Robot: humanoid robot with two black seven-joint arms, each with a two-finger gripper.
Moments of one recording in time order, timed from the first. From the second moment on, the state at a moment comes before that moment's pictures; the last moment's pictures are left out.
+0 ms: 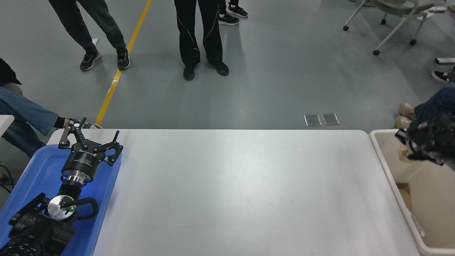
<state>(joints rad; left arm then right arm) -0.54 0.22 -1.14 -0.31 -0.10 -0.79 -0.16 0.94 -0.31 -0.64 0.15 -0.12 0.10 -0.44</state>
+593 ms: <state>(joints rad) -0.54 0.22 -1.14 -0.31 -0.10 -0.79 -0.16 0.80 -0.26 -0.54 0.06 -0.11 -0.07 -0.44</state>
